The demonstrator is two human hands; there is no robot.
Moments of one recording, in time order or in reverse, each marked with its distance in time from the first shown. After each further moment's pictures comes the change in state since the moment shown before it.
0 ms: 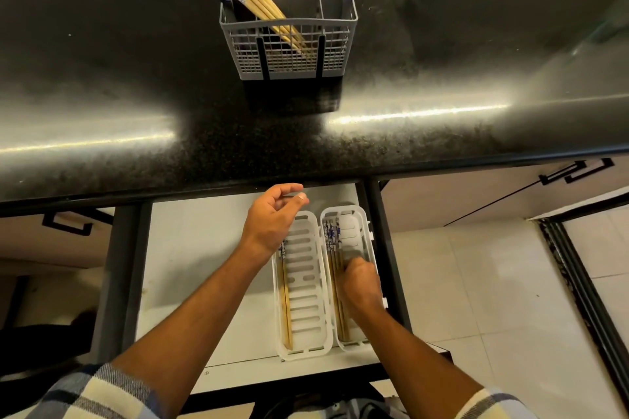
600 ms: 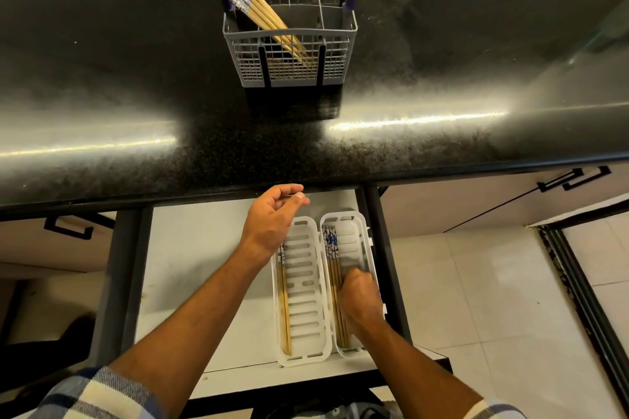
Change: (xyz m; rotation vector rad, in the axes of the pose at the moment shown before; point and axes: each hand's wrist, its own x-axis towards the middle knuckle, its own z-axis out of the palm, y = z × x) left_hand 0.003 0.007 0.001 -0.039 0.014 0.014; right_hand -0.004 0.010 0.006 -0.171 0.003 -0.103
